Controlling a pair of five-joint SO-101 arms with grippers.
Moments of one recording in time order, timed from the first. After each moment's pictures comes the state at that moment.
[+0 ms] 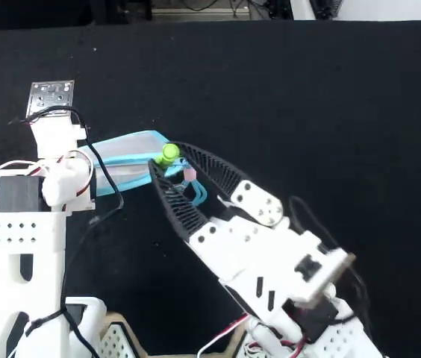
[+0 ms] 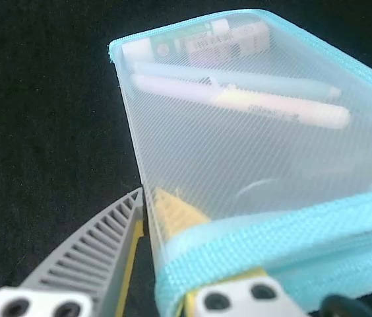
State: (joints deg) left arm -7.0 -37.7 27.6 83.8 -0.1; right arm -45.3 -87.3 66.5 1.2 4.2
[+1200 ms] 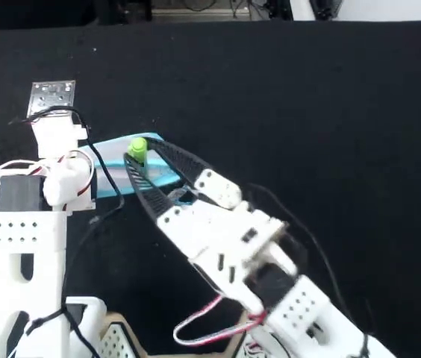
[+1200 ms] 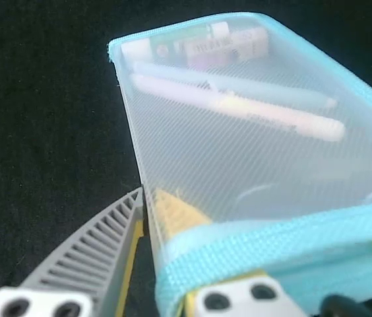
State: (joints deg) left arm -7.0 -37.7 27.6 83.8 -0.1; right arm -45.5 -69.5 76.5 -18.3 4.2
